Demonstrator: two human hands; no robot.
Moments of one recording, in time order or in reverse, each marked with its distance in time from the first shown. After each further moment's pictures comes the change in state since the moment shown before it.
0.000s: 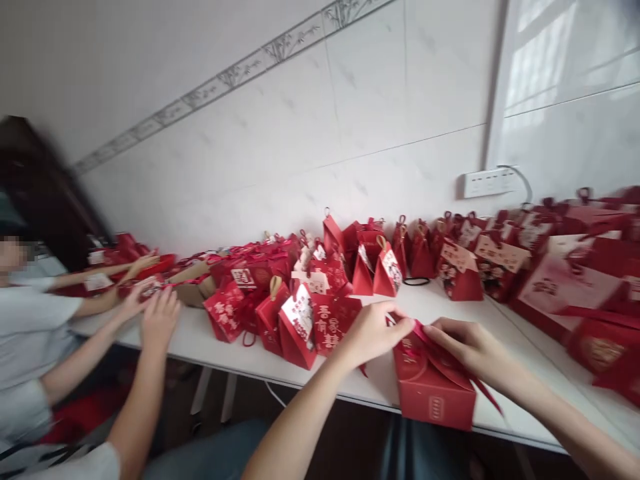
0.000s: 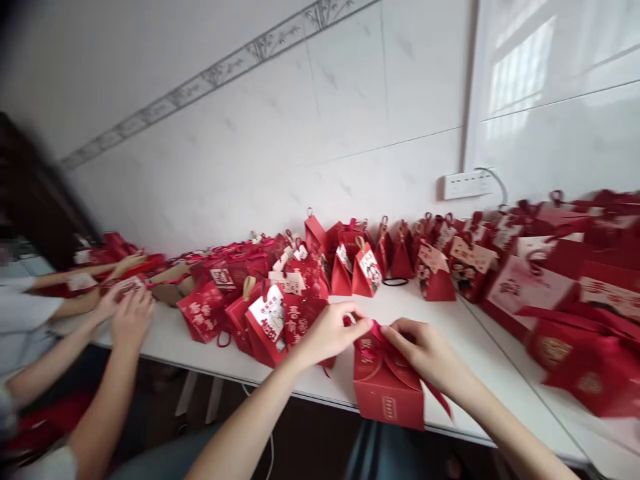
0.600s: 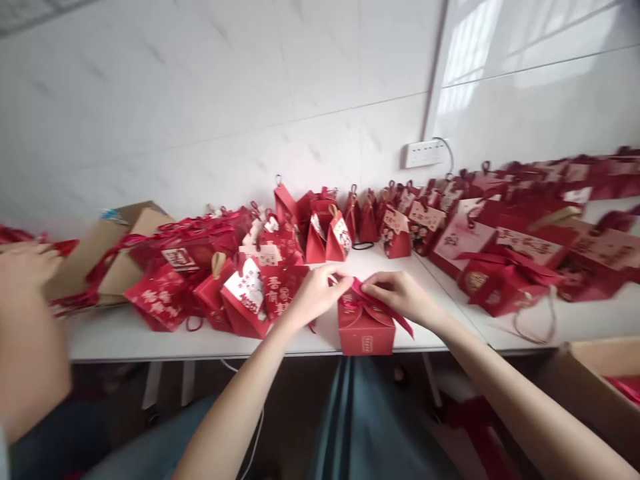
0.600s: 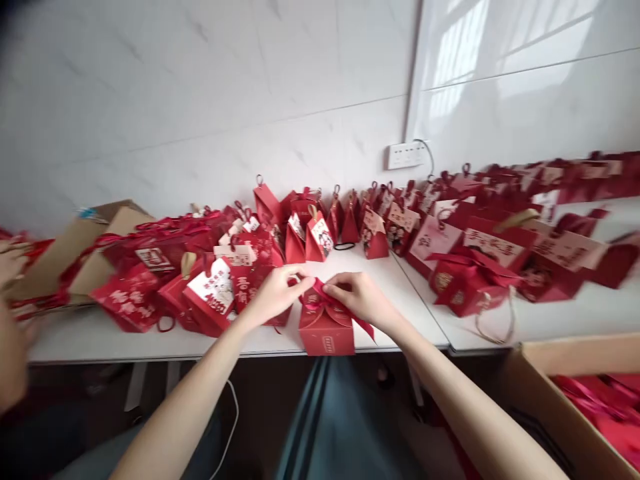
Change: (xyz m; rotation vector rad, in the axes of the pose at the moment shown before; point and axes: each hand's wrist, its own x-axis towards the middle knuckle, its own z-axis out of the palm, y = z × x) left_hand 0.006 0.002 0.001 0.011 0.008 0.070; right_hand -0.001 -0.001 -0.009 0.053 0.009 -0.065
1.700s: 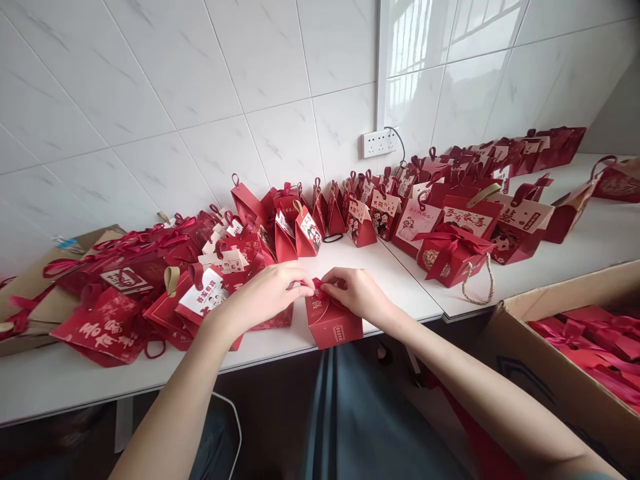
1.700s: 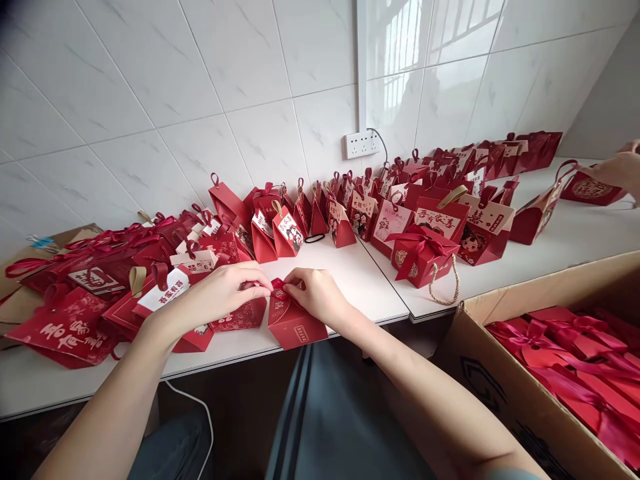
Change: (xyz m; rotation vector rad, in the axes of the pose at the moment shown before) left_hand 0.001 0.035 -0.038 0.444 -0.372 0.016; right_hand -0.004 -0.003 0.022 -0.136 0.136 -0.010
